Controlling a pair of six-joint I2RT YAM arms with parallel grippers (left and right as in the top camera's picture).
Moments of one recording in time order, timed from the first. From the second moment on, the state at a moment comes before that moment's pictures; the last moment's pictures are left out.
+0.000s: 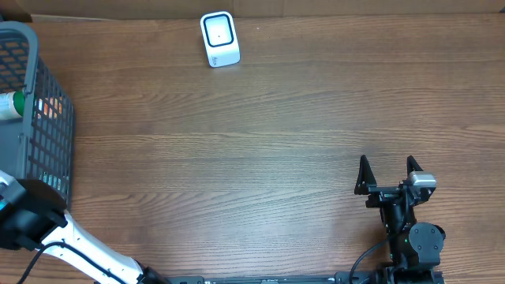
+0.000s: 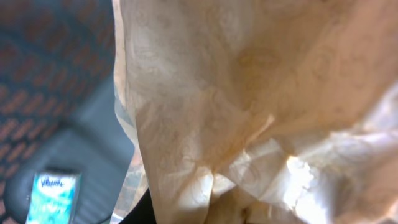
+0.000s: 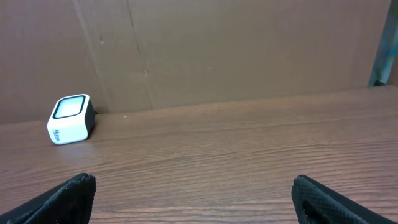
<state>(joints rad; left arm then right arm) 0.77 2.21 2.65 -1.51 0.15 -0.13 0.01 0.01 0.02 -0.03 -0.02 0.12</state>
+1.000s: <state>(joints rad) -0.15 2.14 2.70 -1.68 0.40 -0.12 0.01 0.01 0.02 -0.03 -0.02 0.12</state>
